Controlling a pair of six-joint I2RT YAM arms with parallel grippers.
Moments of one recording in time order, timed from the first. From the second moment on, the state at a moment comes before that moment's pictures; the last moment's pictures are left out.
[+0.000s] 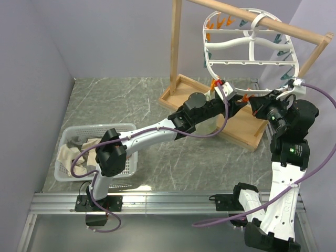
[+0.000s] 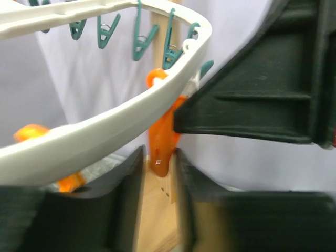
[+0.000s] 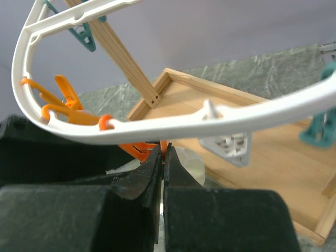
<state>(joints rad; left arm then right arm) -1.07 2.01 1.81 0.46 0.13 -0.04 -0.27 0.82 1.24 -0.57 -0.44 0.33</state>
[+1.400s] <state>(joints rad) -1.05 2.02 1.81 0.50 0.21 -0.06 -0.17 0.78 1.19 -0.49 -0.34 0.51</state>
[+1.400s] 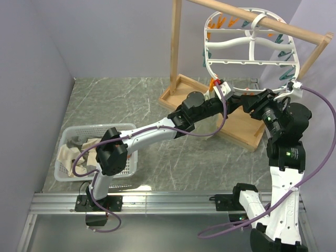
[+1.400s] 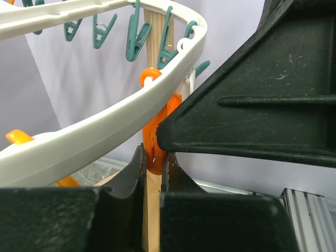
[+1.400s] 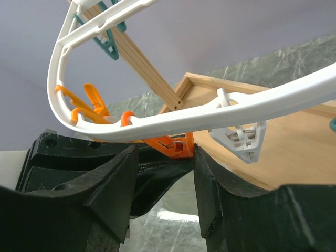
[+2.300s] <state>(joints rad) -1.05 2.01 1.75 0.53 0.20 -0.06 -0.02 0.79 1.15 -0.44 -0.11 0.52</state>
